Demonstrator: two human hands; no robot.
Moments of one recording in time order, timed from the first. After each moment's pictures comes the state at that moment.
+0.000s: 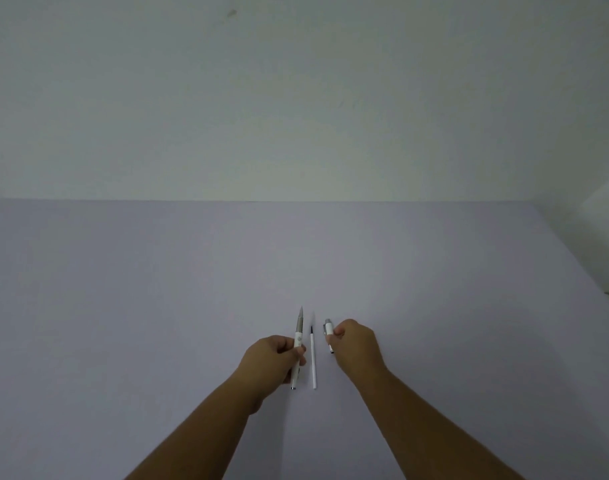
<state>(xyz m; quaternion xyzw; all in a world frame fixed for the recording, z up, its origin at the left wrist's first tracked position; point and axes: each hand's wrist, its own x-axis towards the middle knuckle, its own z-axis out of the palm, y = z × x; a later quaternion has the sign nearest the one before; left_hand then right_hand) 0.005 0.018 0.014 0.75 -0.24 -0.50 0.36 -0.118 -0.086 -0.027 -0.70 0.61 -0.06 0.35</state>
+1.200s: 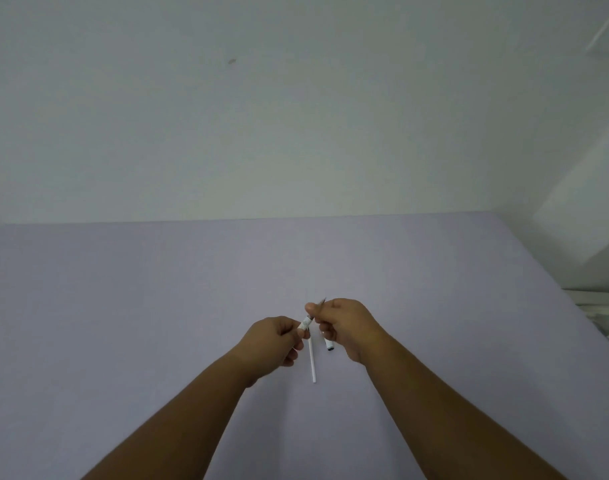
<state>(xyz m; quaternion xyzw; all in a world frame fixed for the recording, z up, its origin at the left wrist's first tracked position) 0.019 0.024 0.066 0.70 -0.40 -0.49 0.33 -0.115 -0.072 0.061 -0.51 0.49 -0.18 0.68</state>
